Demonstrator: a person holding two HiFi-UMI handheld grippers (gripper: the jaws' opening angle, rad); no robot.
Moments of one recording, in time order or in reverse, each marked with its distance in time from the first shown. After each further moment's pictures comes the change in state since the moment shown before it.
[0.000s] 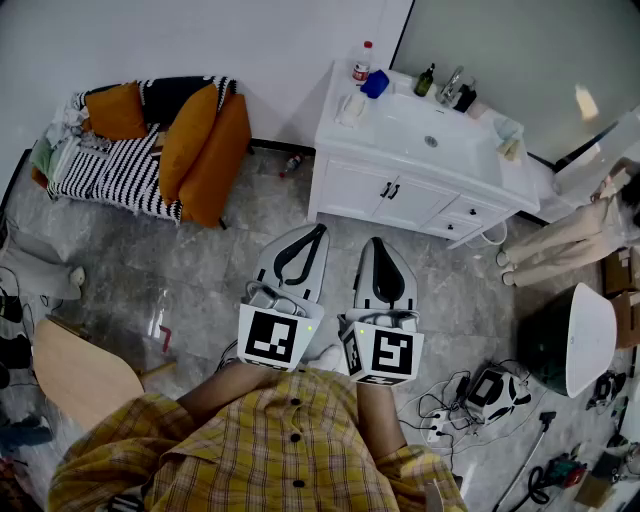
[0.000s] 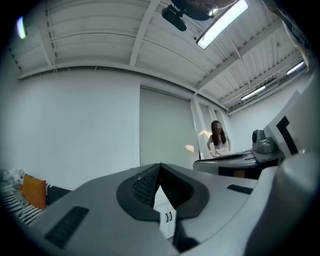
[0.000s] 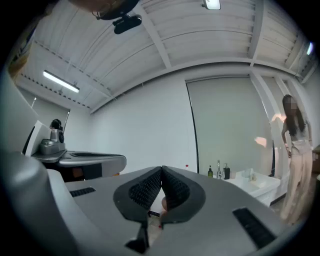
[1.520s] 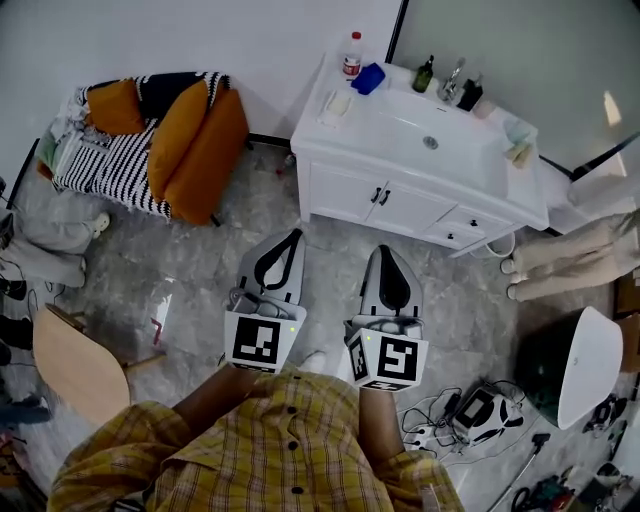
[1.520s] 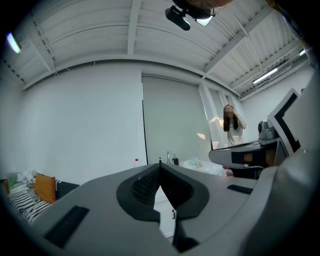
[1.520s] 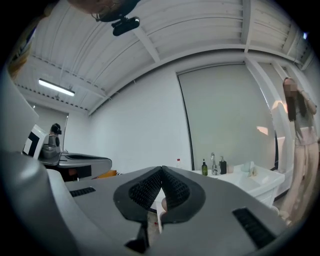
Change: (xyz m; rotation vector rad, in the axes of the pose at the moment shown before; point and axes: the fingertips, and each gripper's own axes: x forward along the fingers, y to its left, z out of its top) left arm 0.116 -0.037 -0.062 0.016 0.126 0.148; right arm 0.054 -0.154 -0.044 0.061 0.048 0.048
